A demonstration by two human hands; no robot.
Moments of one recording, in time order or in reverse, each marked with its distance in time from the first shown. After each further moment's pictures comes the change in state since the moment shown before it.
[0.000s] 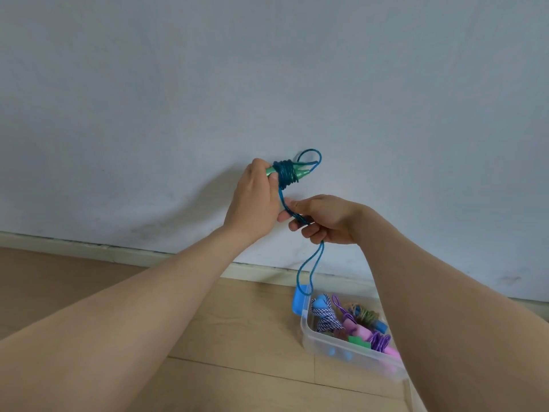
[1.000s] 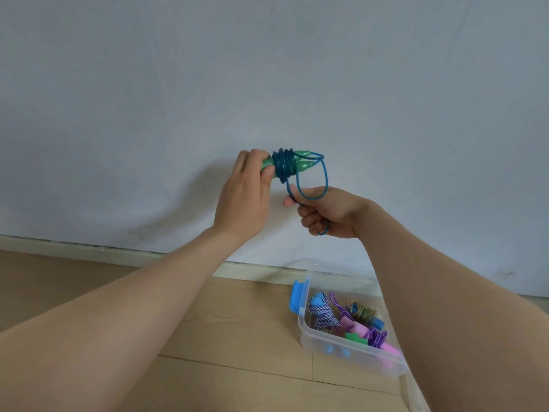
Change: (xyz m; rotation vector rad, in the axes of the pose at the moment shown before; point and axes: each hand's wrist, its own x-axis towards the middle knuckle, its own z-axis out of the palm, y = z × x) left_hand -0.008 0.006 -0.018 0.005 0.117 0.208; right_hand -0.010 0.000 -0.009 0.166 0.020 -0.115
